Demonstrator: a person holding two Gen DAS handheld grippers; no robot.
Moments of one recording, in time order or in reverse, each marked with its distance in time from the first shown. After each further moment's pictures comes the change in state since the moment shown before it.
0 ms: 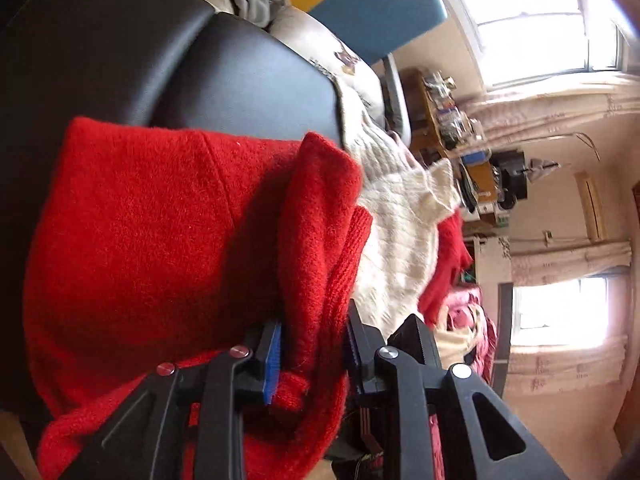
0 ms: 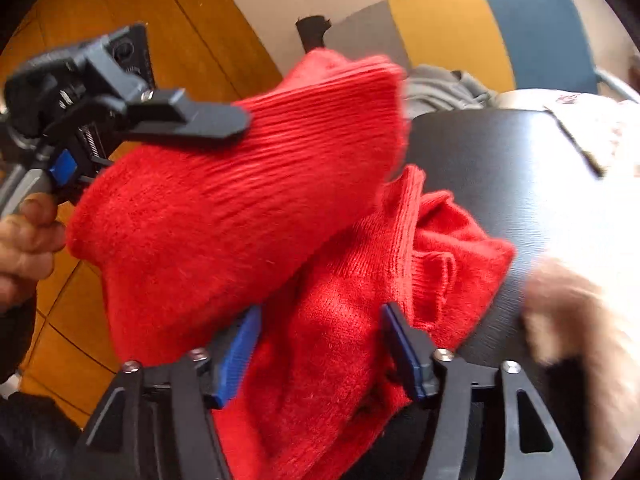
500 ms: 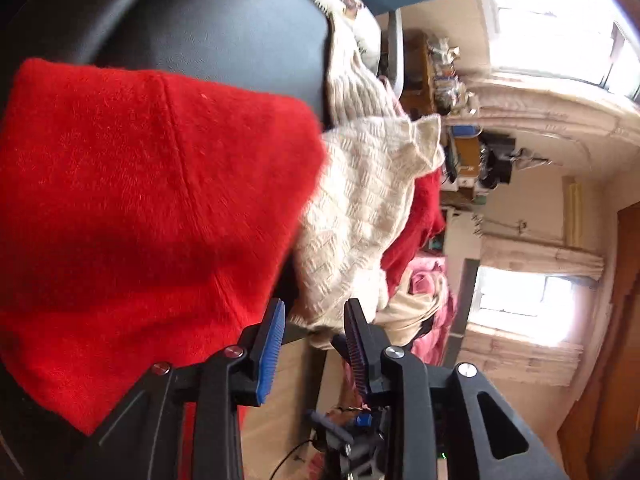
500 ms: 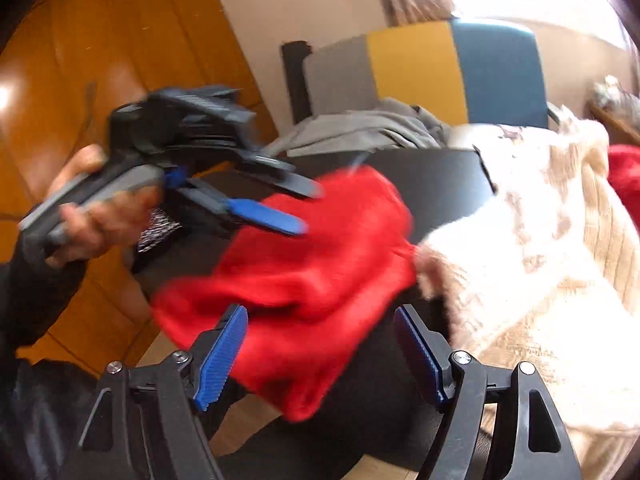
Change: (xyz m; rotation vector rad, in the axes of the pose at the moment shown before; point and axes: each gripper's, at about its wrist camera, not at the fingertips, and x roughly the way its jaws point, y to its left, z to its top) left arm 0.046 -0.031 -0.006 -0.097 0.203 -0.065; right arm -0.122 0.043 -0.005 -0.068 -0.042 -0.133
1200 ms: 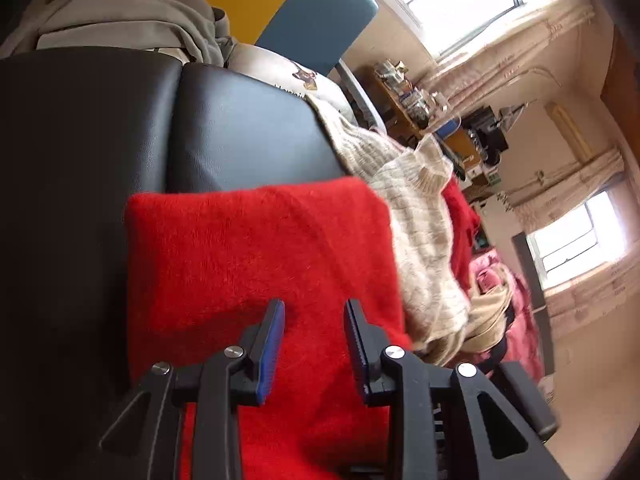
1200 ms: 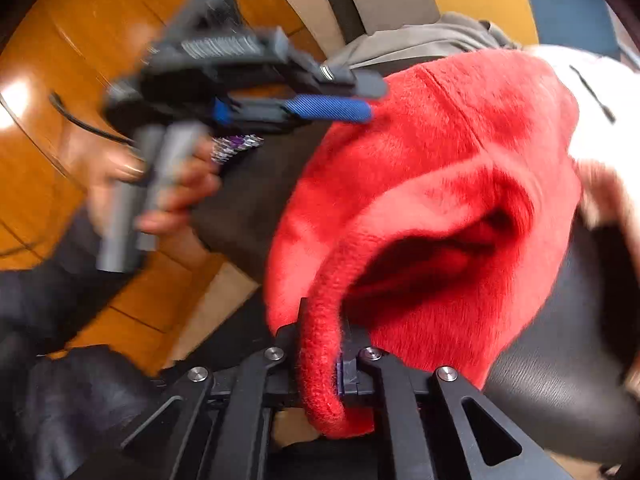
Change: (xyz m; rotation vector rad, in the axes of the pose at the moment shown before) left arm -0.044 0.062 -0.018 0.426 -0.292 0.179; right arm 0.085 0.062 -0.026 0.077 0.282 0.245
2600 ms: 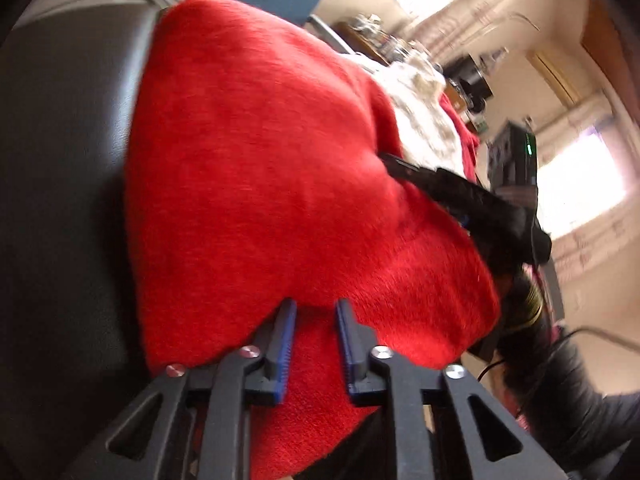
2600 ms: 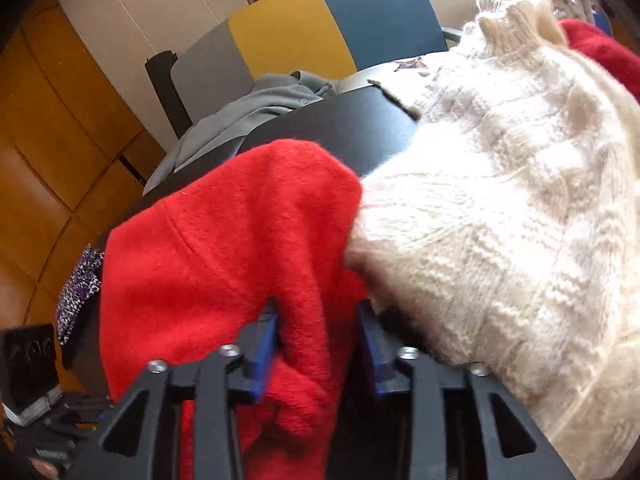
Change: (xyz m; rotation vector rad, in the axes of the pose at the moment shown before) left arm 0.035 0.011 -0.077 0.086 0.075 -0.051; right arm -0.042 -0.138 0.034 0.350 -0.286 -0.457
